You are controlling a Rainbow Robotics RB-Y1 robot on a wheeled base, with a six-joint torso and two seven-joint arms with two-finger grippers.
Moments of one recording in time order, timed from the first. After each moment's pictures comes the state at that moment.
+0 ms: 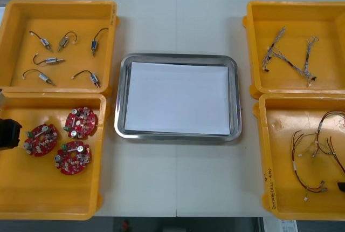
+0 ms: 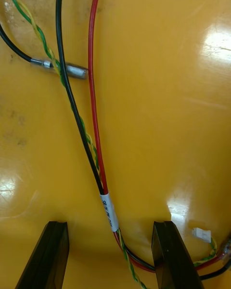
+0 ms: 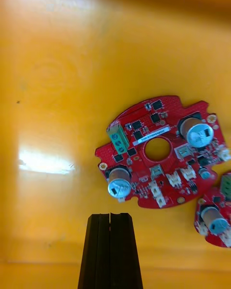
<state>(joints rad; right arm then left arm) 0.43 -1.02 -0.06 -1.84 -0.94 0.88 1.69 -0.03 0.81 0.24 -1.90 0.87 1.66 -1.29</state>
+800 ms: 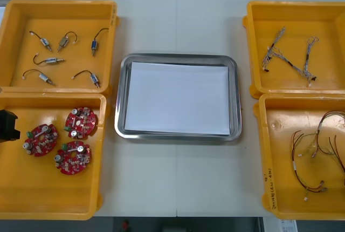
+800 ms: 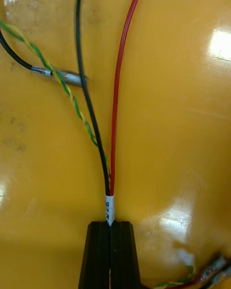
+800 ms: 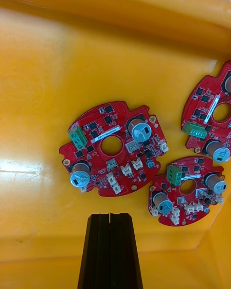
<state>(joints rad) 0.42 -1.04 -0.03 -1.83 -0.94 0.84 1.69 -0.03 0.81 0.32 -1.91 1.02 1.69 -1.29</state>
